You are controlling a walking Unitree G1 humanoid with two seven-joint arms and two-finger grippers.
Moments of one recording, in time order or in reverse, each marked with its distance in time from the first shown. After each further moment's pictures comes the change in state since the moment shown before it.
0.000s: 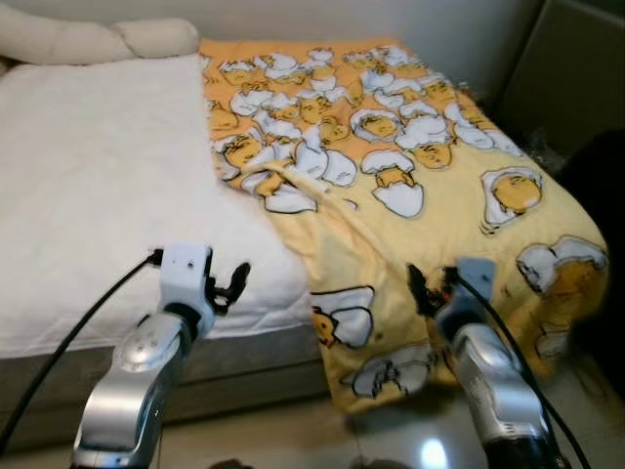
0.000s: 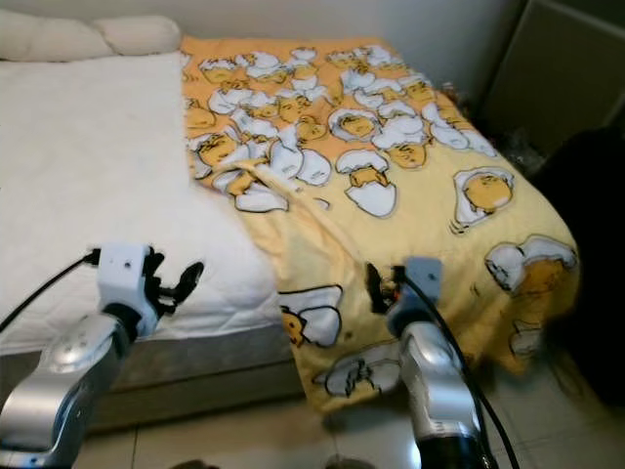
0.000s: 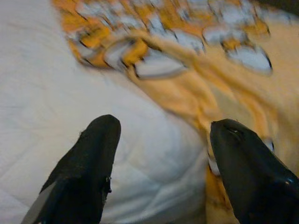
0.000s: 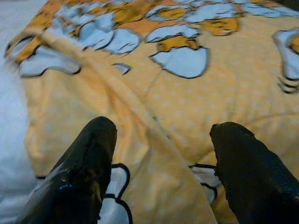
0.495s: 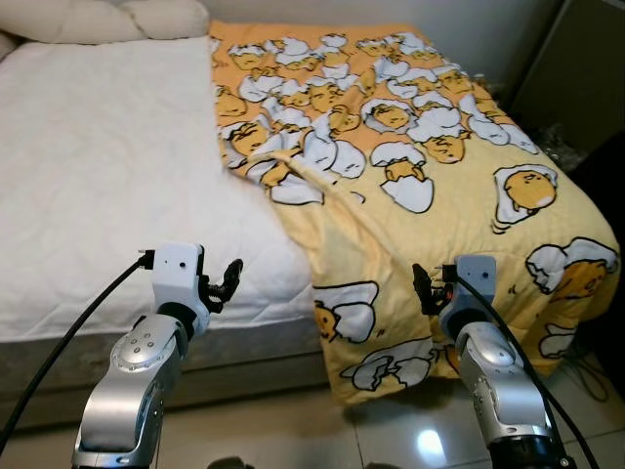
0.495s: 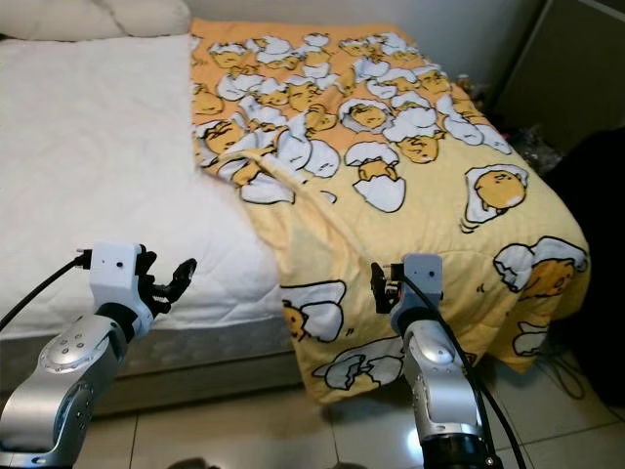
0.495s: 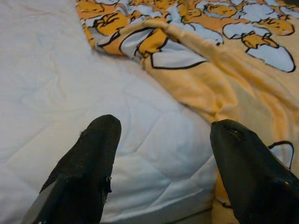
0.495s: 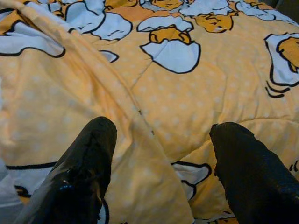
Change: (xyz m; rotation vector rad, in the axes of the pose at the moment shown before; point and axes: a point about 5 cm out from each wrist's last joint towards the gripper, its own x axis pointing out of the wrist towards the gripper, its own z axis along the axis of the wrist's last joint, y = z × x) left arm 0.000 0.005 -0.007 -0.019 0.011 0.035; right arm 0.000 -0.002 0.007 -0.098 0.005 -0.036
